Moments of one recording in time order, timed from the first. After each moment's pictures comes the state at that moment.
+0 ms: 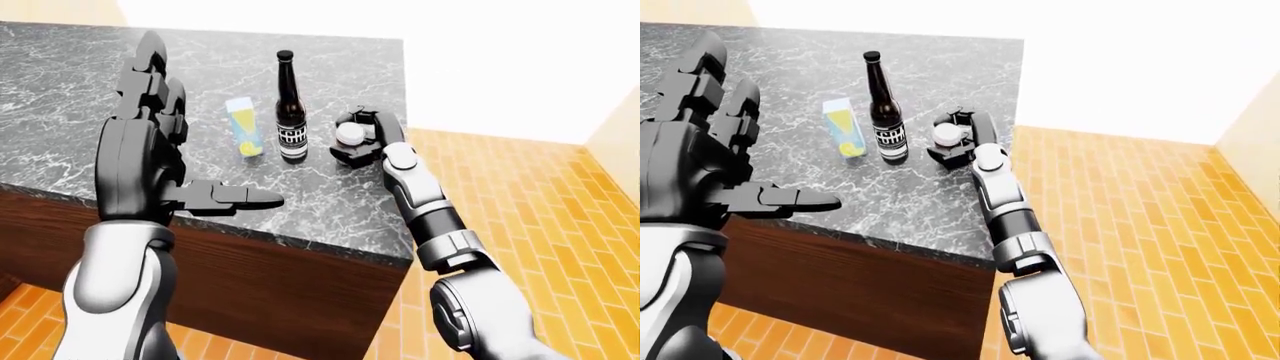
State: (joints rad) left arm -0.45 0.19 0.16 -0.94 0.01 1.01 -0.04; right arm -1.03 -0.06 -0.04 0.82 -0.06 0.27 -0.10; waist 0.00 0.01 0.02
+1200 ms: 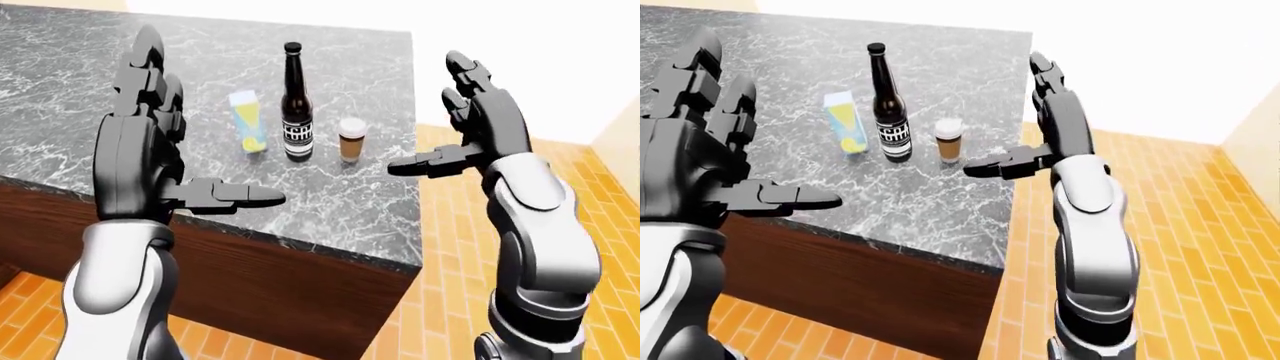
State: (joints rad) left arm -0.47 0.19 0.14 -0.96 0.06 1.03 -0.04; right arm -0.64 -0.24 -0.08 -0.55 -0.18 1.04 0.16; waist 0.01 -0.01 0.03
